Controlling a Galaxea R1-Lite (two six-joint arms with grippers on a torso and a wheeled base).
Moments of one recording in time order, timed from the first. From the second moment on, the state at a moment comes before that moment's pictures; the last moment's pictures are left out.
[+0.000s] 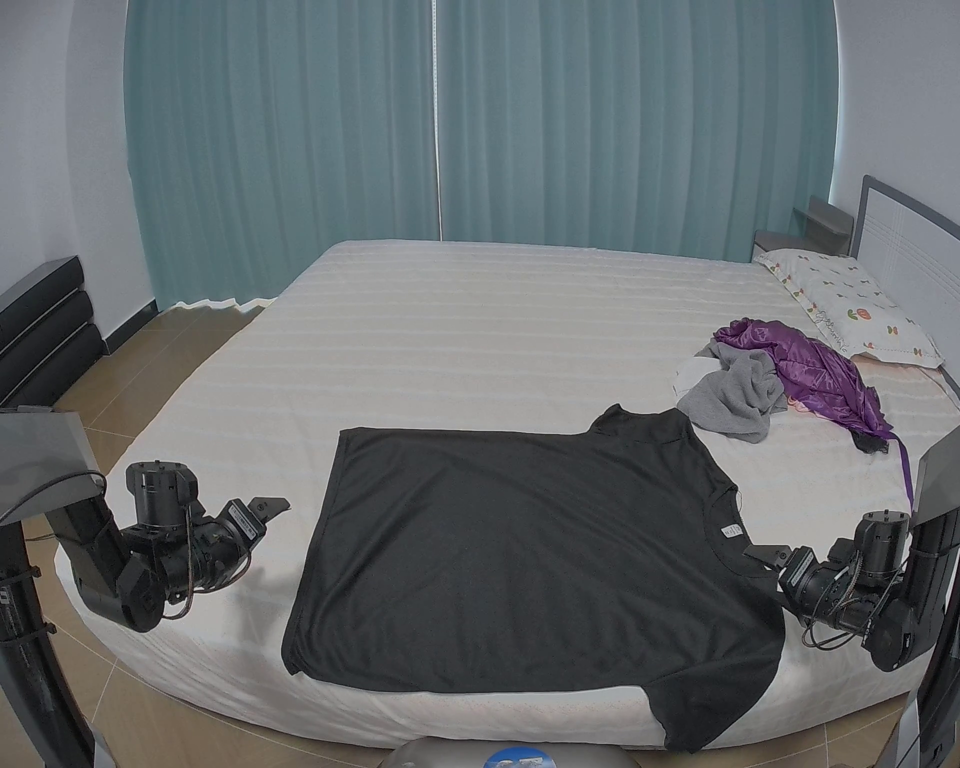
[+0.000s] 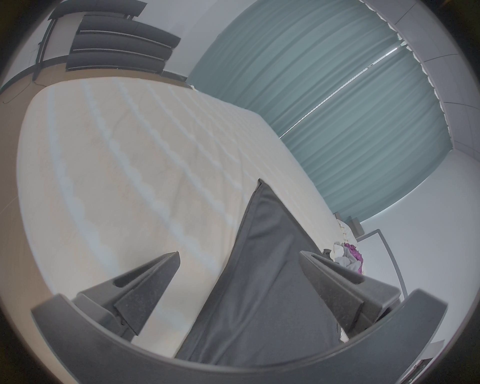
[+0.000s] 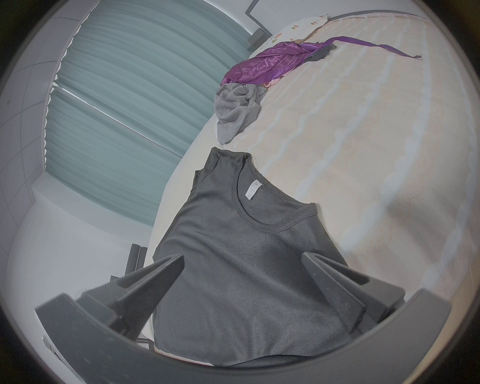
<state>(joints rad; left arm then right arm) -0.02 2.11 -0.47 -1.09 -0.15 -0.82 -0.05 2.20 -0.07 -1.55 0.28 0.82</state>
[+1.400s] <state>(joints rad) -0.08 2.62 -1.59 -0.65 -0.23 -0.80 -0.01 2.21 -0.07 -1.55 0.28 0.86</state>
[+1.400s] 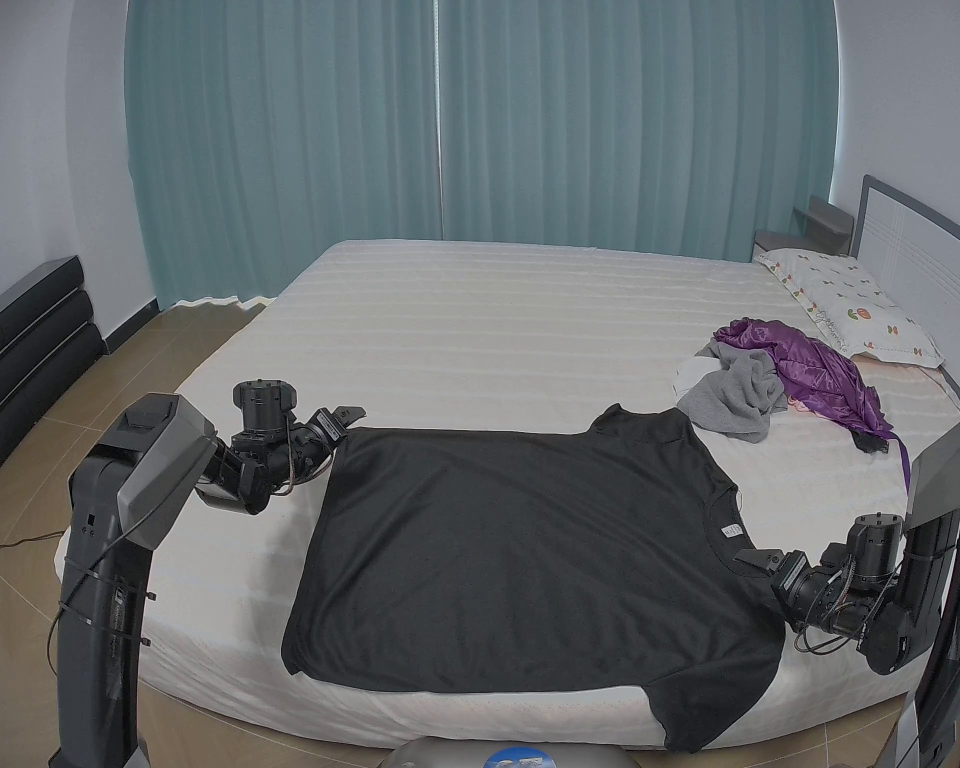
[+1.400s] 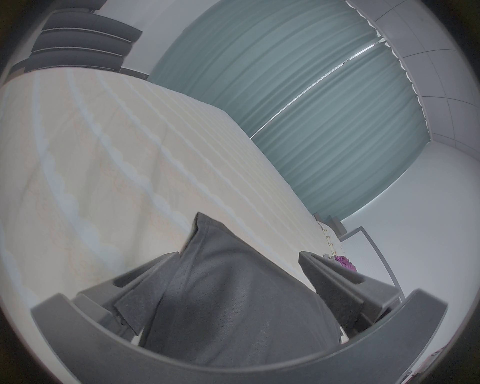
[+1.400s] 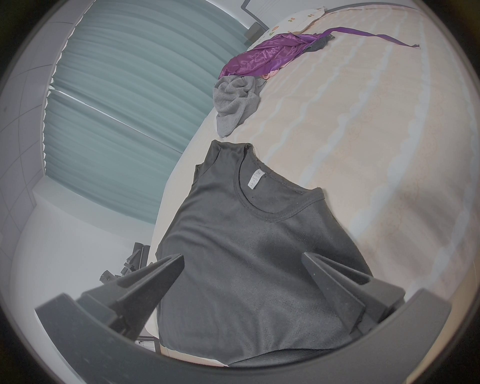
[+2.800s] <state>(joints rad) -0.09 2.80 -1.82 -0.66 -0.01 -0.74 0.02 2.22 -0.06 -1.55 0.28 0.89</state>
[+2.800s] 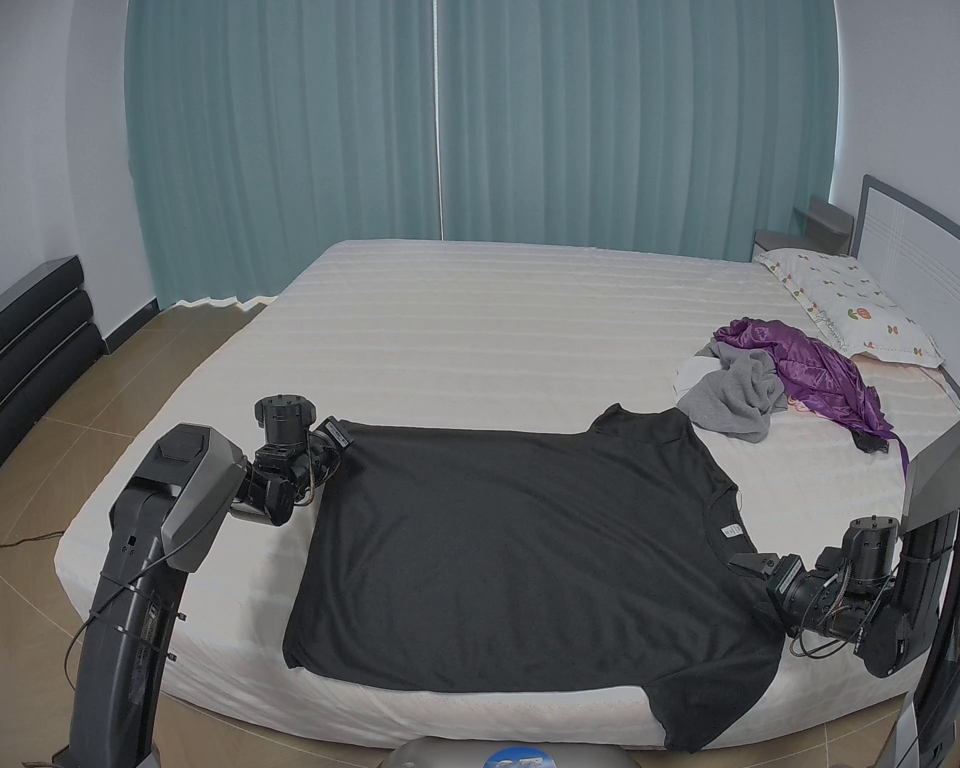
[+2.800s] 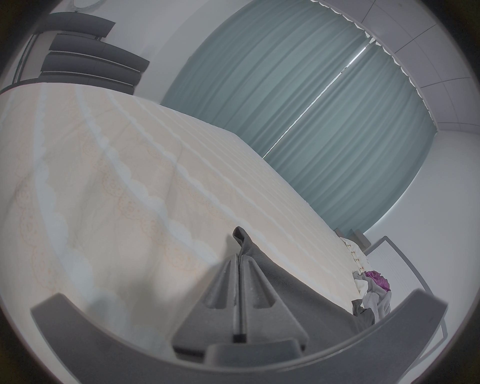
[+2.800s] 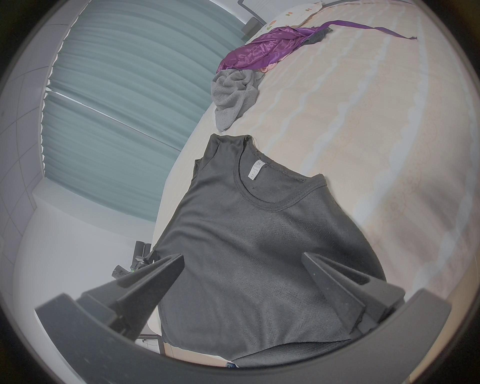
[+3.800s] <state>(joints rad) -0.09 2.57 -1.33 -0.82 -0.05 -0.85 0.02 2.21 -0.06 -1.55 0.28 0.91</state>
